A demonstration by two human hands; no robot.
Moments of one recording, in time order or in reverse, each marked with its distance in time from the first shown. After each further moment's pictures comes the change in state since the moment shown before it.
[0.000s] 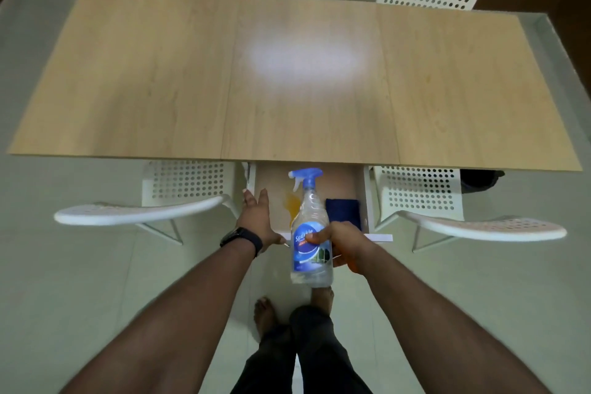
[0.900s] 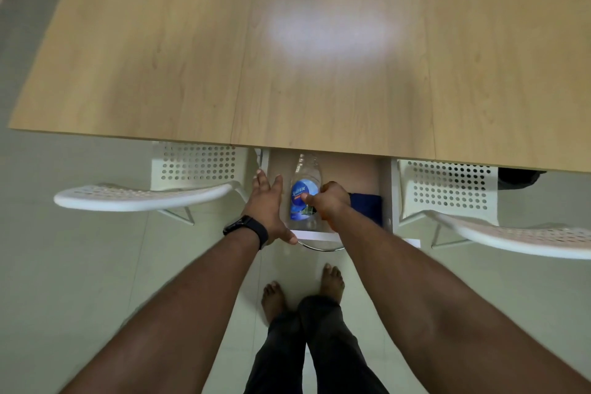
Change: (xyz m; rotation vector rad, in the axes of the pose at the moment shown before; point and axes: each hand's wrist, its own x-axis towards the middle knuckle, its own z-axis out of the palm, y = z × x) left_hand 0.026 -0.007 -0.003 0.055 -0.045 0.009; right_hand 0.147 -0.030 0.036 -0.394 0.336 -0.107
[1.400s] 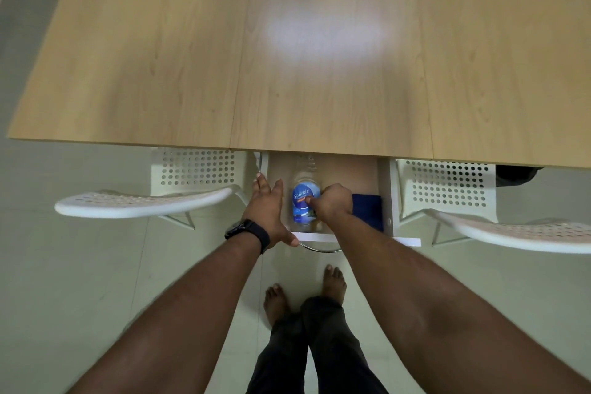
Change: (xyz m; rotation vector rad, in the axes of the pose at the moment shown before) left_hand -0.002 0.000 0.000 0.037 0.012 0.013; right_hand -0.008 -0.008 0.000 -0.317 0.127 -0.016
